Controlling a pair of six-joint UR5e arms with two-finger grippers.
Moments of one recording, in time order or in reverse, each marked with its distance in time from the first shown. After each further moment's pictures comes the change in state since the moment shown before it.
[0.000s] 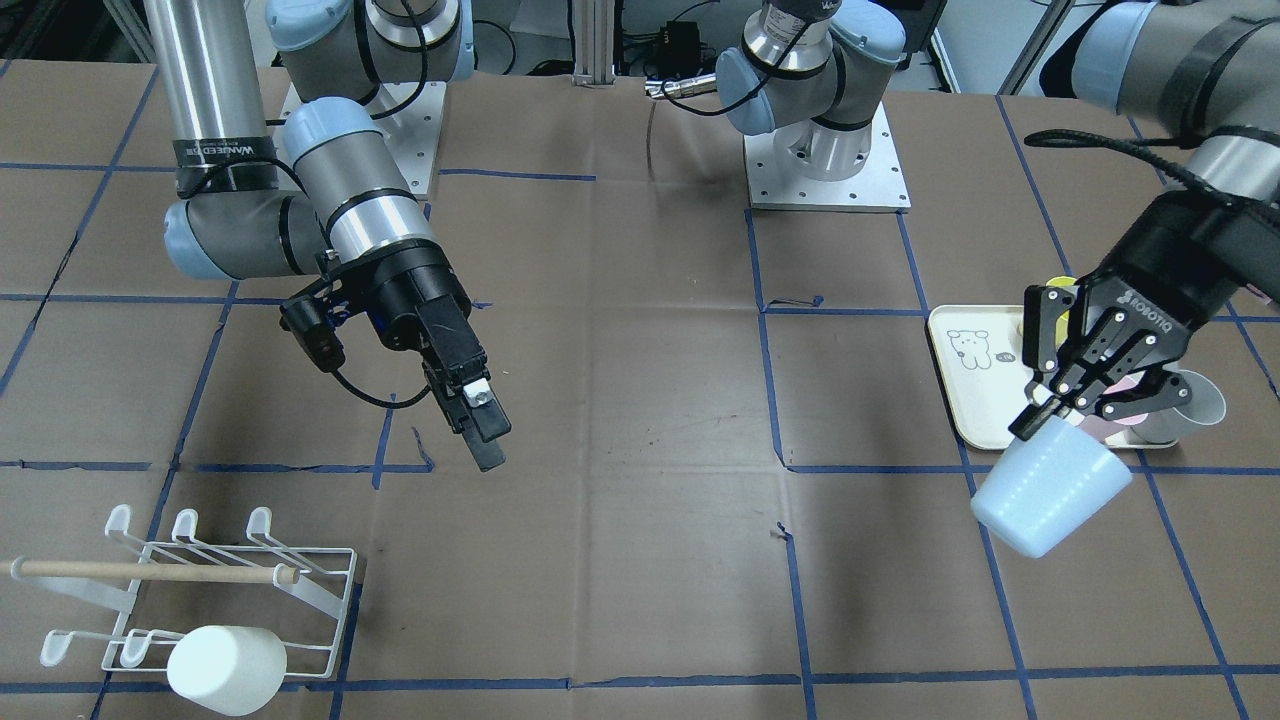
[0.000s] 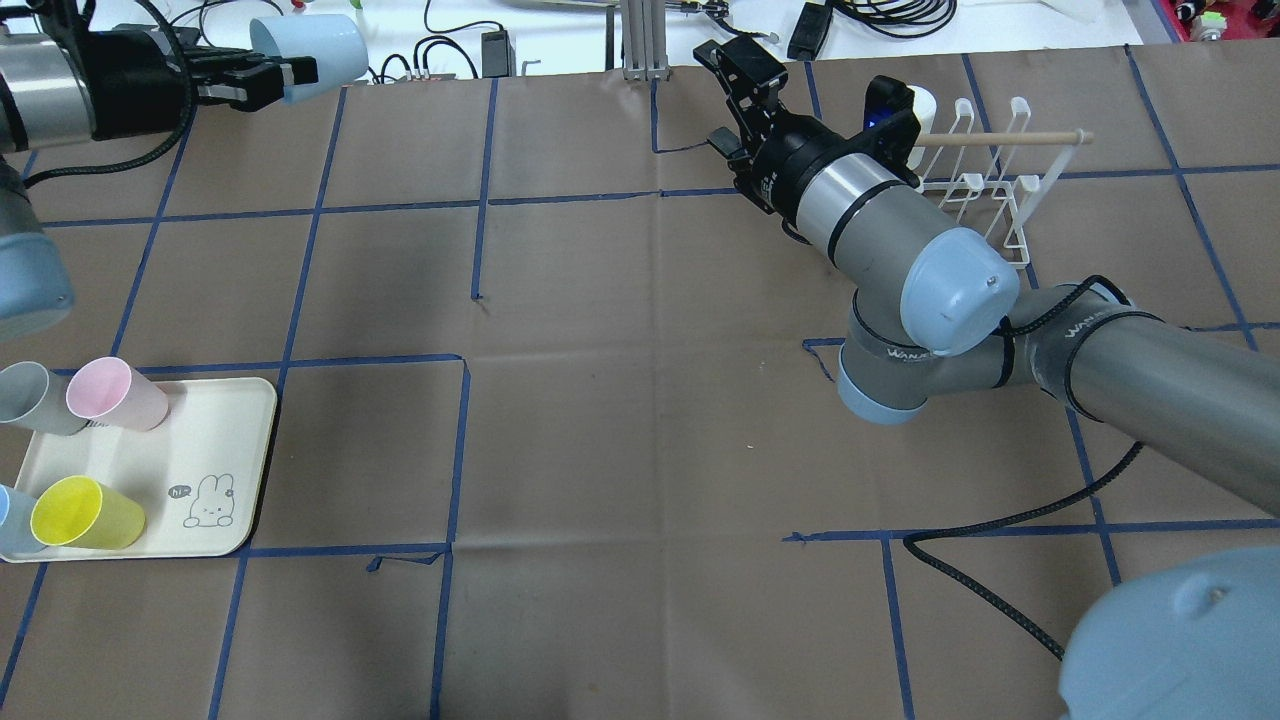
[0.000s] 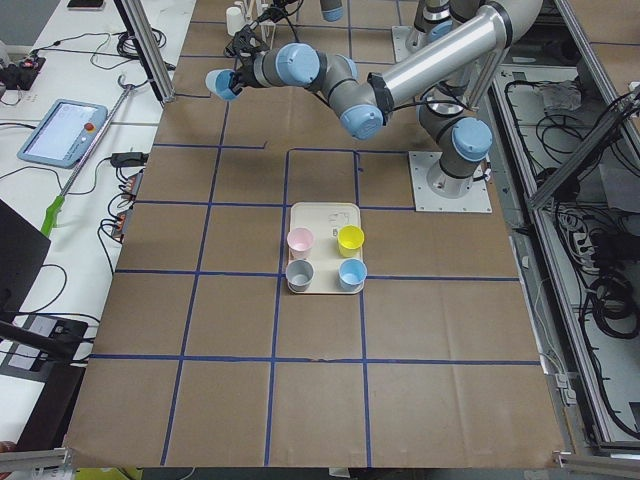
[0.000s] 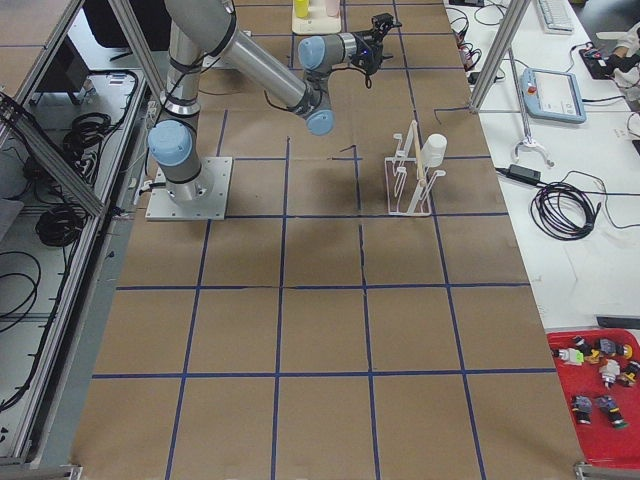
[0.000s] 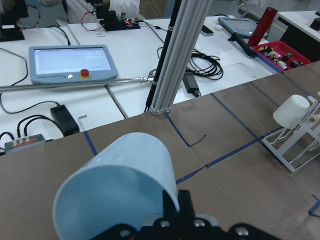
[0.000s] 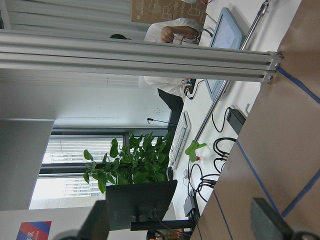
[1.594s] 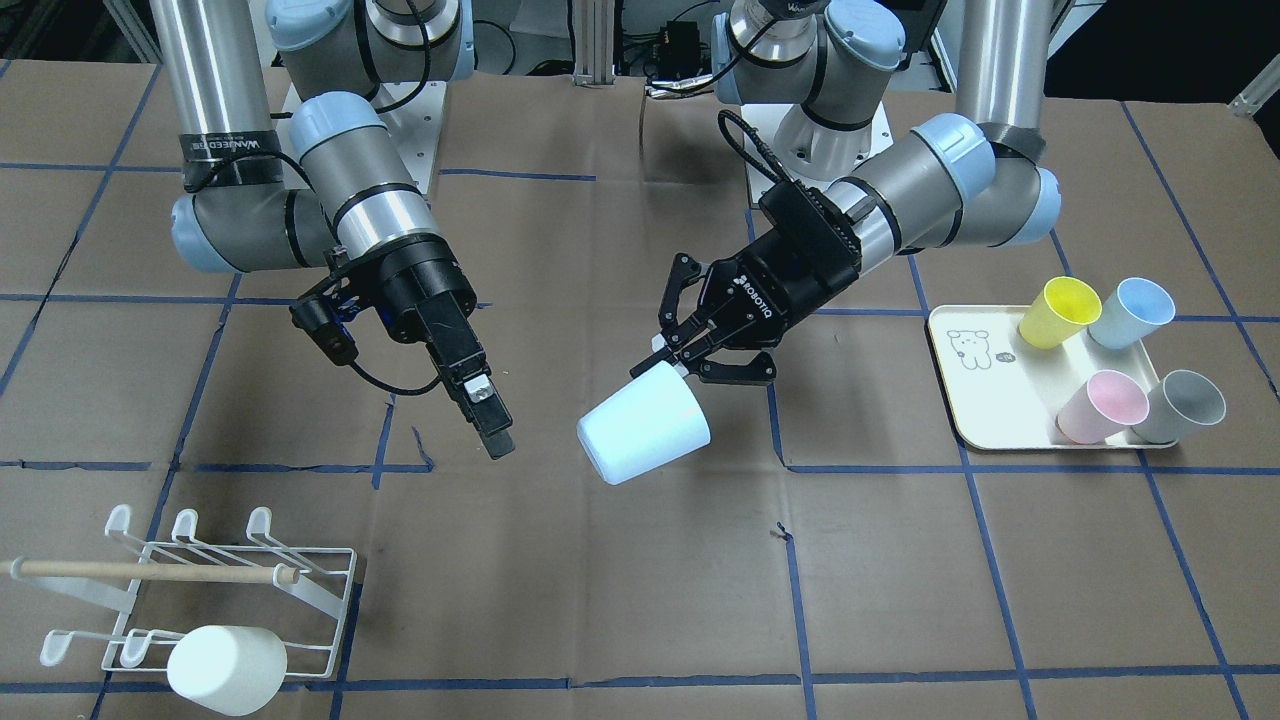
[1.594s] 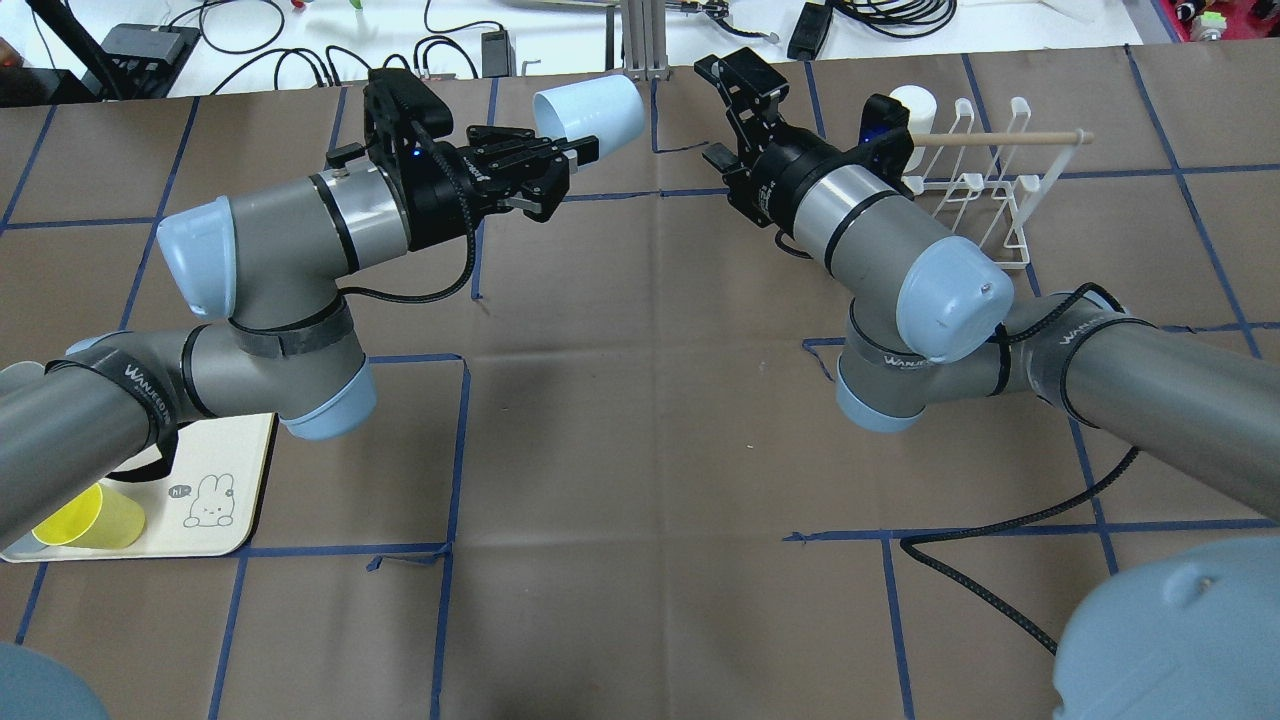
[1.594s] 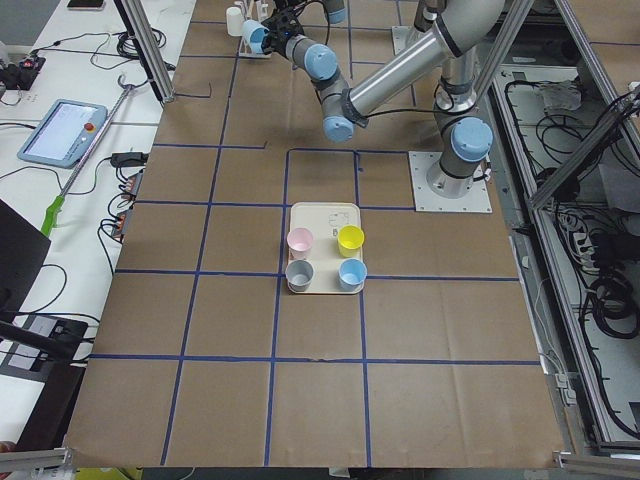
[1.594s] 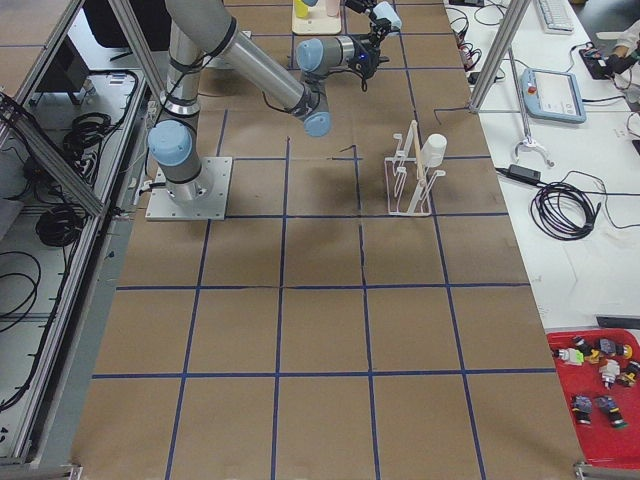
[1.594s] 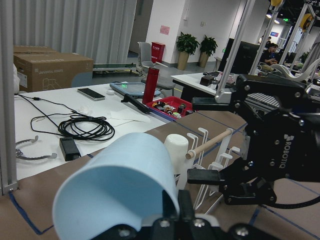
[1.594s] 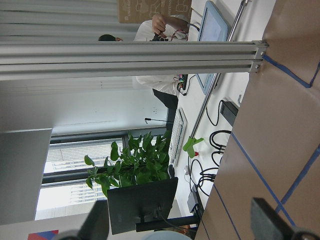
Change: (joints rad) left arm -0.384 -0.093 -0.210 0.798 0.033 -0.495; right arm 0.003 0.011 0.006 0.000 0.000 0.103
